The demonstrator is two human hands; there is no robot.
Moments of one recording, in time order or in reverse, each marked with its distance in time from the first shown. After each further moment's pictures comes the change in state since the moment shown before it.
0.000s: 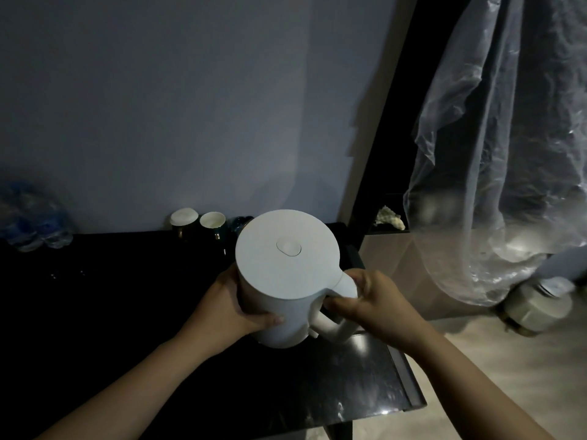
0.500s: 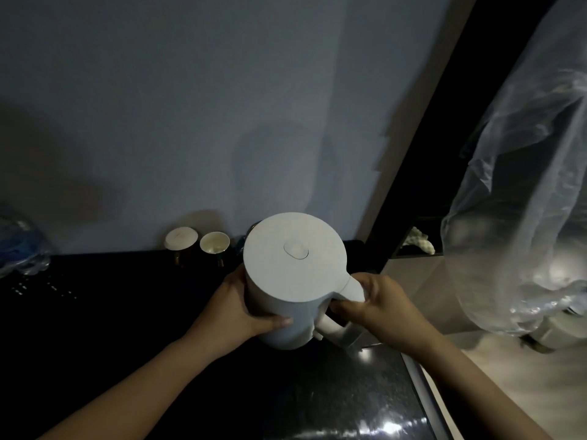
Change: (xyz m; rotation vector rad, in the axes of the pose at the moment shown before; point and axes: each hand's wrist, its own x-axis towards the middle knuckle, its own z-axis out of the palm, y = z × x) left_hand 0.132 -0.062 -0.029 -0.004 -0.030 -0.013; right_hand 0.146 0.014 0.016 0.020 -0.014 0.040
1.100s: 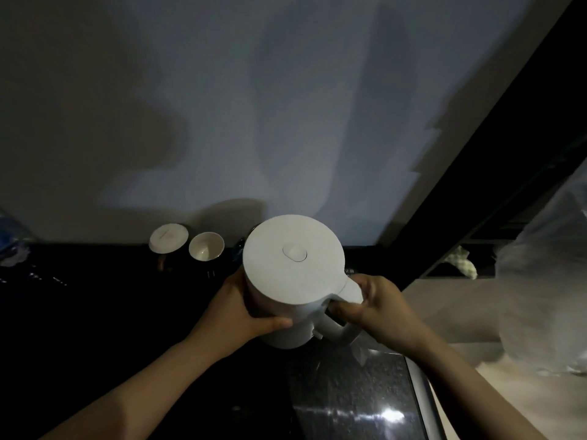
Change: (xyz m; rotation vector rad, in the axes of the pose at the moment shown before) left_hand 0.099 -0.055 0.029 -0.030 0.009 -0.182; right_hand 0.133 0.067 -0.007 0.070 -0.154 0.055
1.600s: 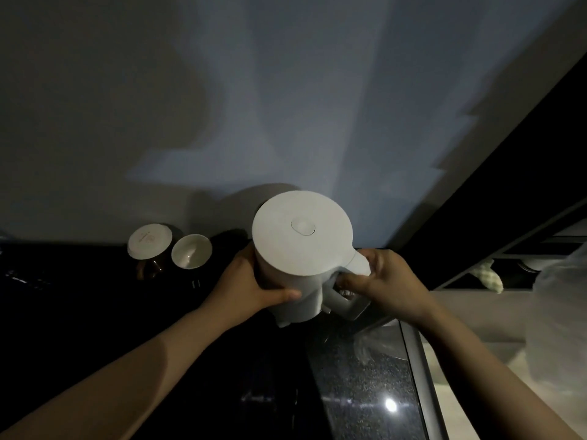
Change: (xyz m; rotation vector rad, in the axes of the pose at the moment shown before) left_hand 0.092 -0.019 0.022 0.035 0.020 -0.039; right_hand 0.089 0.032 -0.031 -0.058 -0.012 -0.022
